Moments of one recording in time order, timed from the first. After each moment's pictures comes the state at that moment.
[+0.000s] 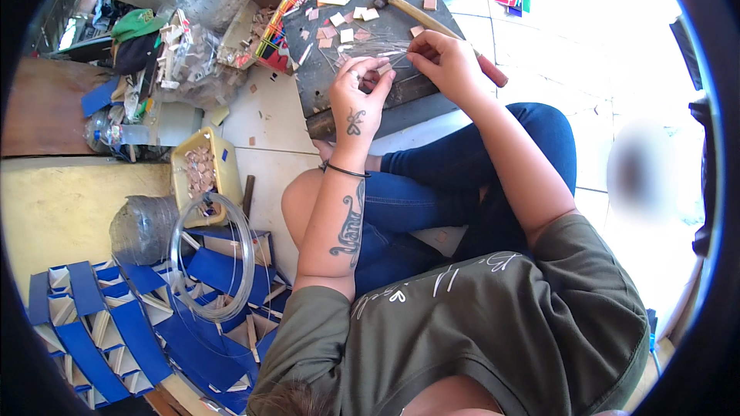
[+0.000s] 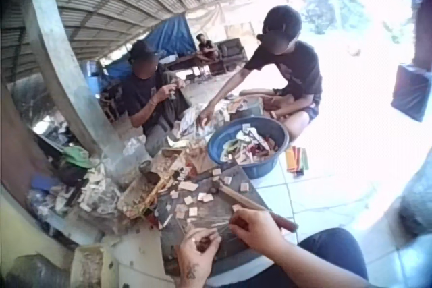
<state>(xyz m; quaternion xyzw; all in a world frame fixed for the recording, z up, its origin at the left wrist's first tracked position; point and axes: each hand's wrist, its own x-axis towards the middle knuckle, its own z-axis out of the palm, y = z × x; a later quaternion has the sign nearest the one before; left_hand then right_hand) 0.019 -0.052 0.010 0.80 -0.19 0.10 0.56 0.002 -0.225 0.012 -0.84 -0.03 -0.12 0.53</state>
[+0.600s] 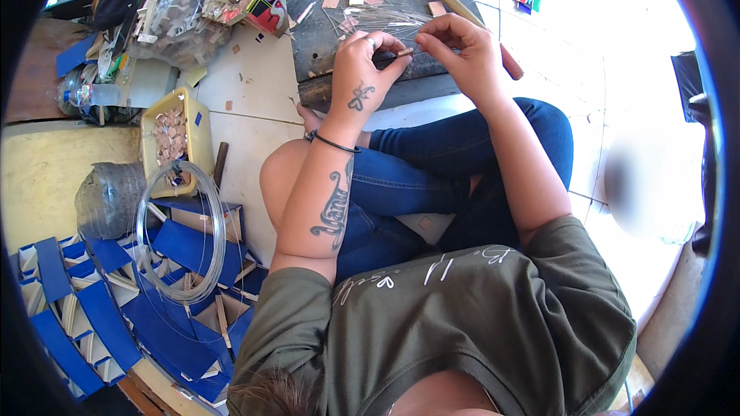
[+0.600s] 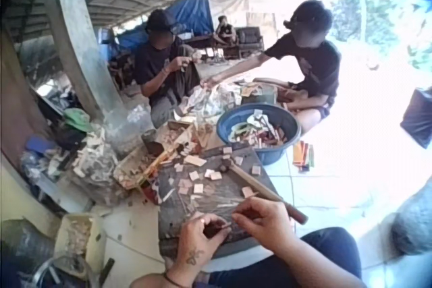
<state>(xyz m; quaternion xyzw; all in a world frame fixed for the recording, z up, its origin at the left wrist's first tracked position) 0.018 -0.038 0.006 0.85 -0.23 0.08 0.47 -0.010 -0.213 0.019 -0.80 -0.07 -0.15 0.57</state>
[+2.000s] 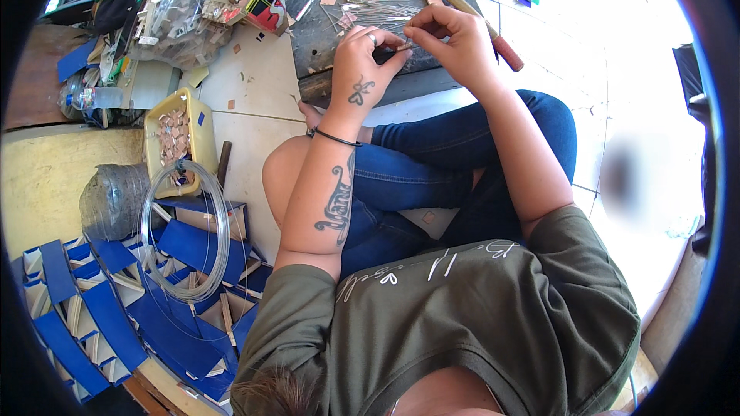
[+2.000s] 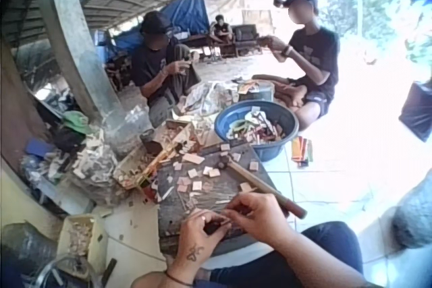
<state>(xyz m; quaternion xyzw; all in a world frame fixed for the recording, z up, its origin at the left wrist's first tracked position) 0.018 -0.038 0.008 0.84 -0.27 0.11 0.46 -0.006 -0.210 0.028 -0.85 -0.09 -0.13 0.50</state>
